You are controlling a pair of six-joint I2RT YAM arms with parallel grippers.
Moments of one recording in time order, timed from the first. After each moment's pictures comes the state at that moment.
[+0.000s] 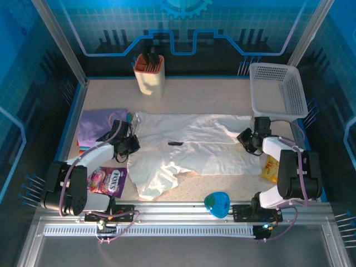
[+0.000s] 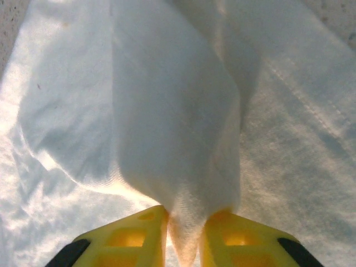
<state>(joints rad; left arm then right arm) -0.14 1.36 0.65 -0.35 0.11 -0.63 -0.07 1.49 0.67 -0.20 -0.21 0.84</state>
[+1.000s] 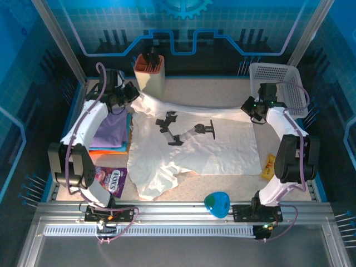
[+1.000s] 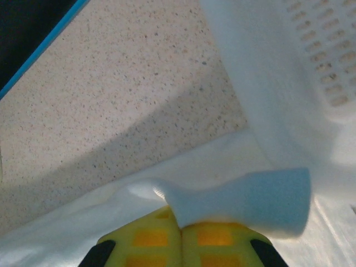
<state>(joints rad) -0.03 1.65 1.46 -0.54 0.32 -0.64 -0.08 1.69 1.25 -0.45 -0.18 0.58</state>
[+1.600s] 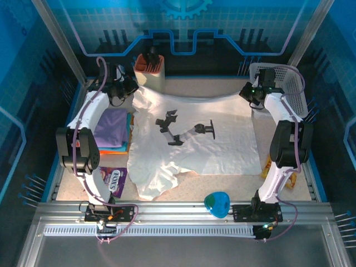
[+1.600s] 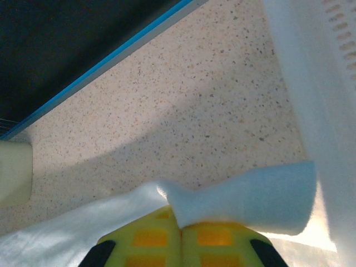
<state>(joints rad) 0.02 1.82 1.59 -0.48 0.37 -0.64 -0.08 1.90 1.54 -0.45 -0.25 0.50</state>
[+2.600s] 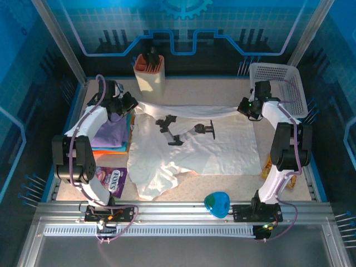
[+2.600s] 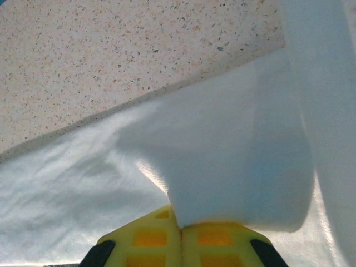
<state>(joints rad) 0.04 1.67 1.26 -0.39 0.44 -0.71 -0.07 1.85 1.34 -0.49 -0.22 0.41</state>
